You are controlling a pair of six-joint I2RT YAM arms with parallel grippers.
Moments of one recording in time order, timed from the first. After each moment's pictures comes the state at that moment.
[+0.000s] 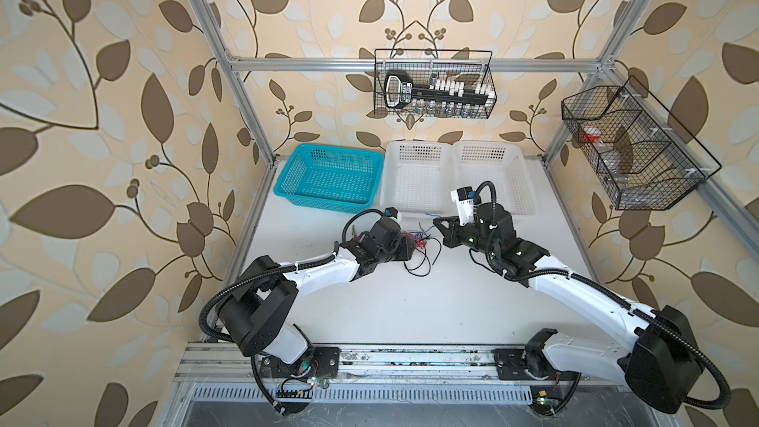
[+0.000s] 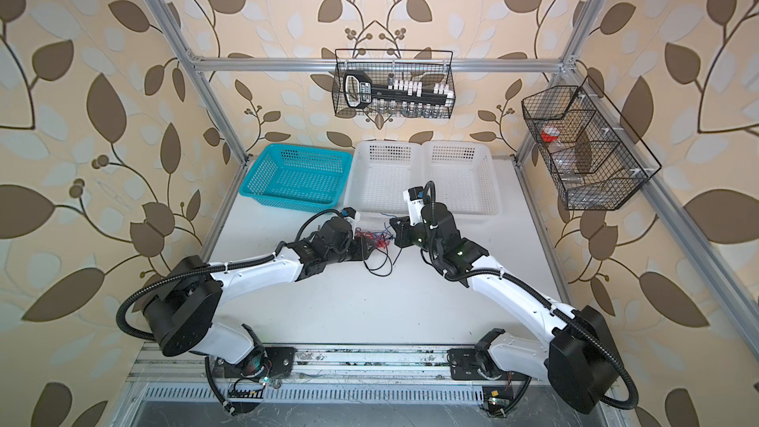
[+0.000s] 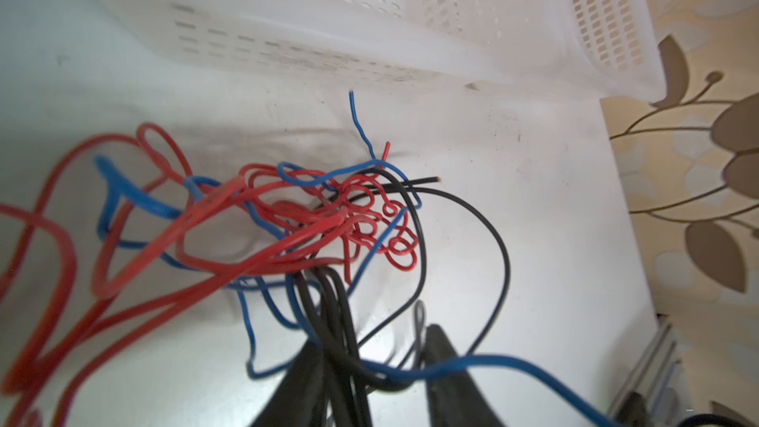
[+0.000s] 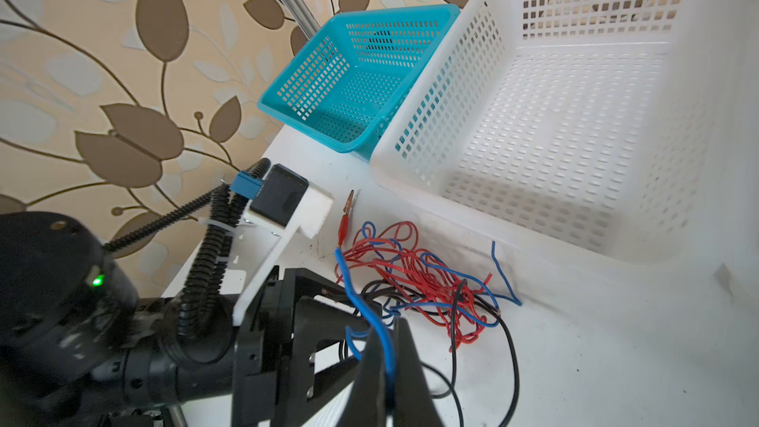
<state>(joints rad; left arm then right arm) -0.72 1.51 0.81 0.01 0.07 -0.73 0.58 1.18 0.80 -0.03 -0.12 0.43</state>
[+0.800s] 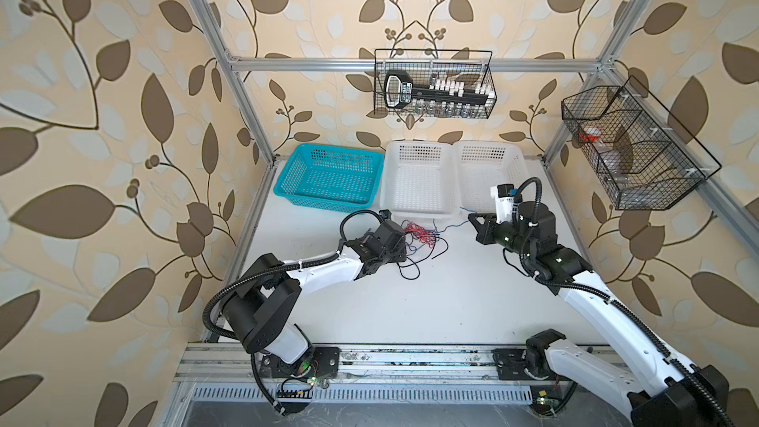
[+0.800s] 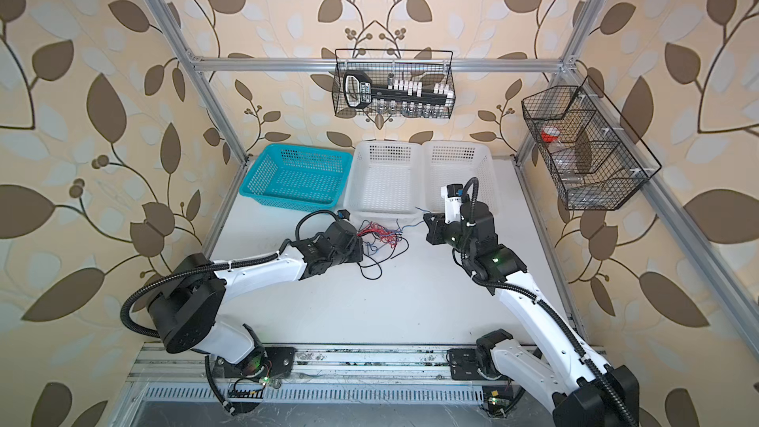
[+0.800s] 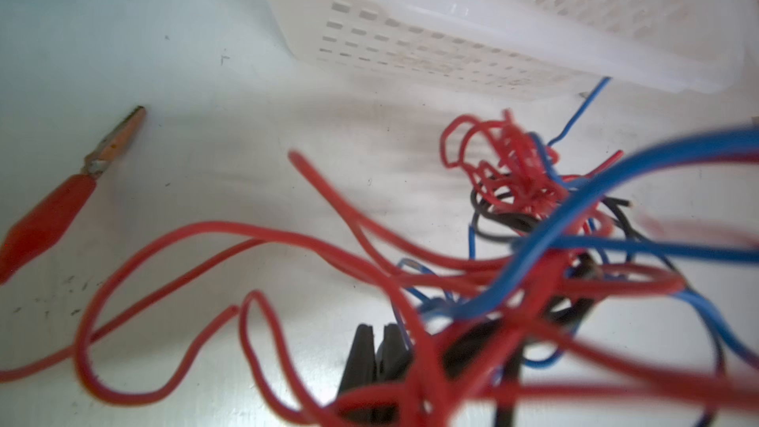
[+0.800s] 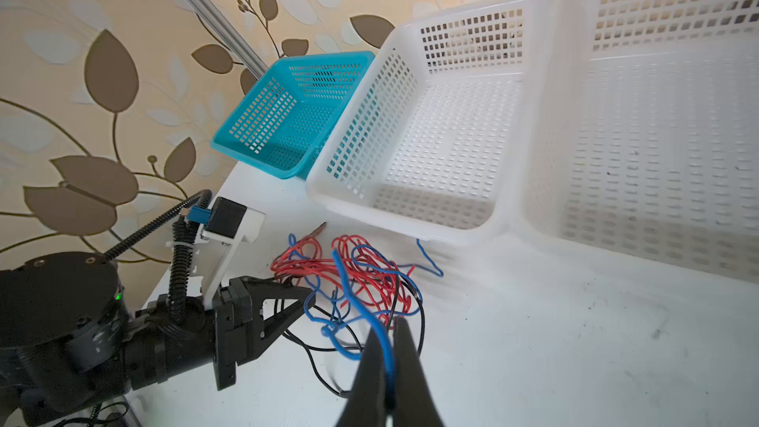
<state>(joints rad) -0.73 1.53 0.83 -0.17 -0.16 -0.74 0.31 0.96 0.78 -0.26 -0.19 0.36</state>
